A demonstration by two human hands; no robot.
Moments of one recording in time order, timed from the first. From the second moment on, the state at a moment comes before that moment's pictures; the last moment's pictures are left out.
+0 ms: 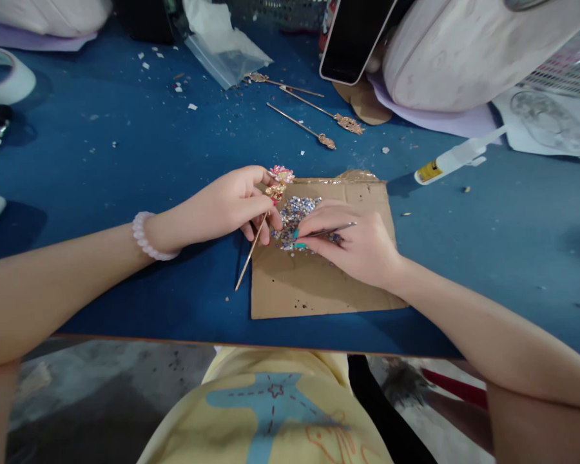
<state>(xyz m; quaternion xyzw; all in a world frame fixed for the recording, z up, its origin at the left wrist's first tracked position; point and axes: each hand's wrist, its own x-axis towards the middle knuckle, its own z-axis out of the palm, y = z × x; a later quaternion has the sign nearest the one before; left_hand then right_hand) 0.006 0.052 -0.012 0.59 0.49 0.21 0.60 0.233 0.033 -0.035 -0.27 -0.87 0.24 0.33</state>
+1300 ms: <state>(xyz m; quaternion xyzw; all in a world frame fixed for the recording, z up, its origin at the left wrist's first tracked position) 0.004 0.055 -0.018 0.60 0.47 0.21 0.61 0.240 0.035 -0.027 -0.31 -0.83 0.33 0.33</state>
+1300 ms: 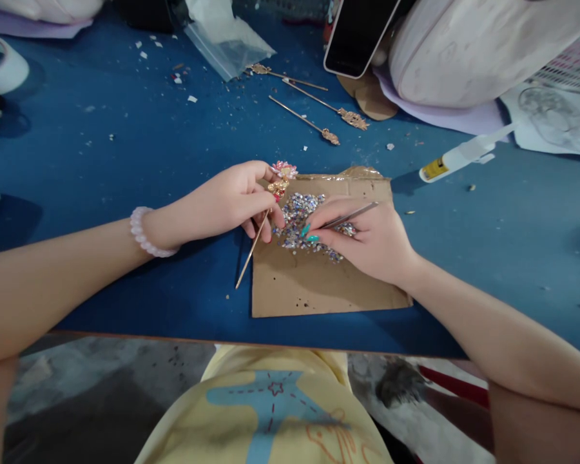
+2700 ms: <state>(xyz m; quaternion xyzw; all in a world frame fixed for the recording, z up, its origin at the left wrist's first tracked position) 0.002 0.053 -0.014 0.60 0.48 0.21 0.61 0.274 0.053 -0.018 -0.31 -0.87 0.27 0.27</state>
